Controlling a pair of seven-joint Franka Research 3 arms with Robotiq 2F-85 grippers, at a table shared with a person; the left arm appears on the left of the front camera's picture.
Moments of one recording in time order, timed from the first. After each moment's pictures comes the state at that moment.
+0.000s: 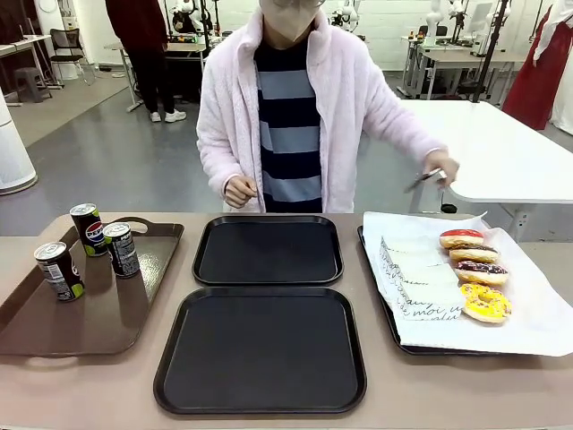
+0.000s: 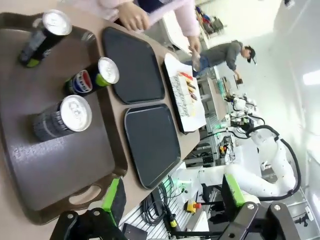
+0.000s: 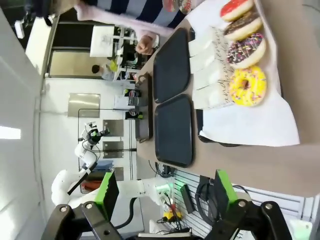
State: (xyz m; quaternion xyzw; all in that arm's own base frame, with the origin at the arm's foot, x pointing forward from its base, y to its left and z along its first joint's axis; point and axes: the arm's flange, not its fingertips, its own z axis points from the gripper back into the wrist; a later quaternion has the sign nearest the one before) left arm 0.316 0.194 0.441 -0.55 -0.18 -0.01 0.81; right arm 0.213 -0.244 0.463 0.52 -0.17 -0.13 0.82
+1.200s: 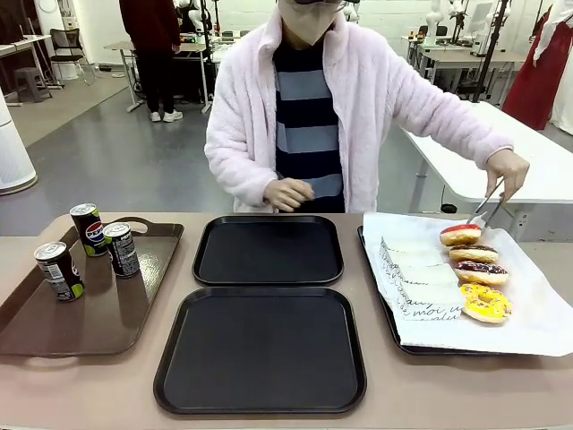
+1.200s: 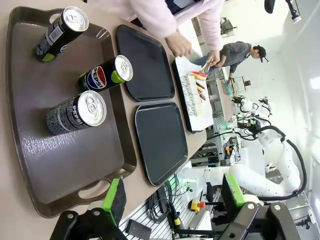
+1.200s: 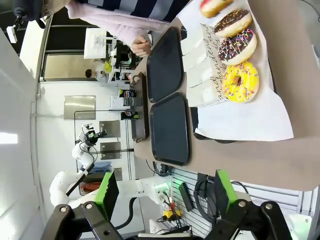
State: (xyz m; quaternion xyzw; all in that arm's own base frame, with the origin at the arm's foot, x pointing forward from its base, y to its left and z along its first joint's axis) left arm 0.316 0.200 0.440 -0.54 -0.17 0.00 0.82; right arm 0.213 -0.244 0.464 0.52 -0.16 -0.14 0.83
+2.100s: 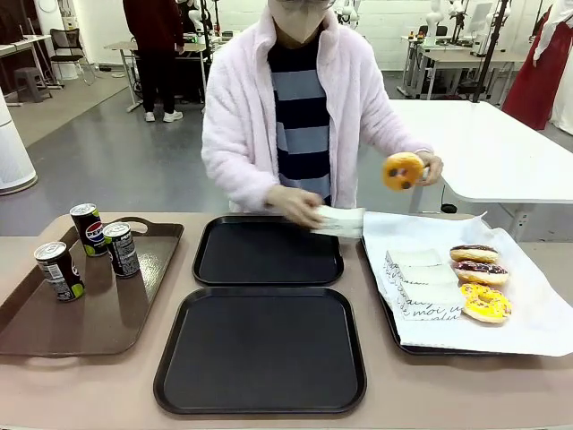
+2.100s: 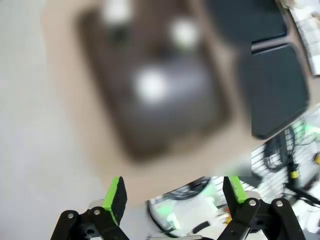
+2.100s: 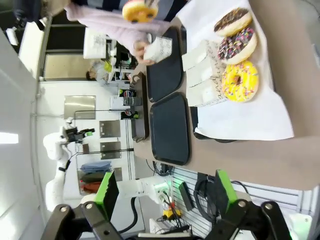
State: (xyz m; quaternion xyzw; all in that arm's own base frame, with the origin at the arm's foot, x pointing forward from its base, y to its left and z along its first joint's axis) left arm 0.342 0.089 0.575 -0.12 -0.10 -0.14 0.98; right arm 0.213 -0.243 0.464 0.52 -0.16 -0.14 0.83
